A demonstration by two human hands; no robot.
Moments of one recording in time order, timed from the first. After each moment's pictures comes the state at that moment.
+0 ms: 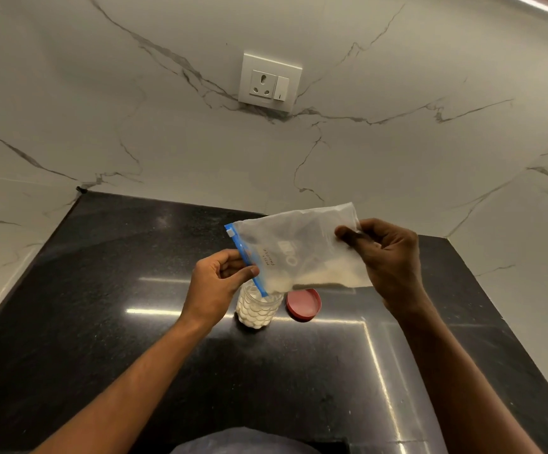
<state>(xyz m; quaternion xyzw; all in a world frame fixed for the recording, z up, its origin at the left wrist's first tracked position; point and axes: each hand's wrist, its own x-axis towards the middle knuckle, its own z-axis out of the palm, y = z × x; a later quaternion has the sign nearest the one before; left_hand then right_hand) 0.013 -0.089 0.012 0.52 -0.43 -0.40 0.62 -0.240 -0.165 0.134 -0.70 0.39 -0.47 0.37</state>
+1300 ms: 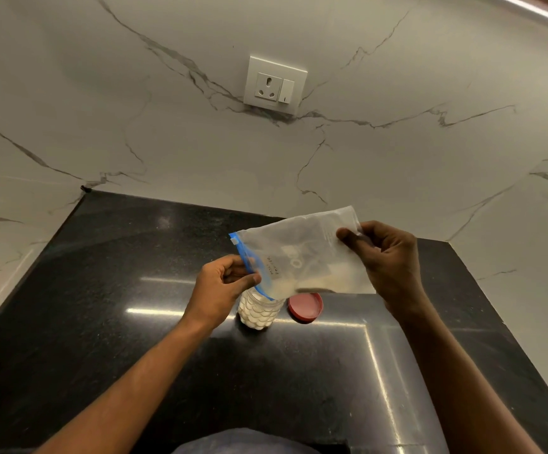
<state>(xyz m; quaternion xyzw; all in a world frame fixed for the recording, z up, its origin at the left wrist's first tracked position) 0.016 -0.087 0.007 0.55 -0.42 -0.43 0.58 -0.238 -0.172 0.125 -0.70 0.42 -0.45 0.35</state>
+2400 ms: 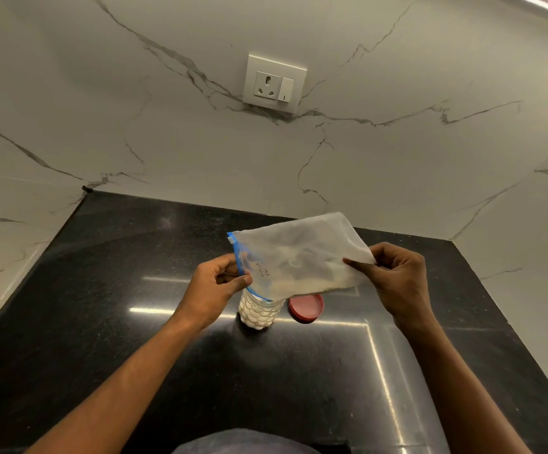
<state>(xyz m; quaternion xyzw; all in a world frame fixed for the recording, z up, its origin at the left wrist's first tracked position) 0.027 -0.085 0.009 0.57 -0.44 -0.44 0.54 -0.268 -0.167 0.100 -0.70 0.47 -0.42 0.33</state>
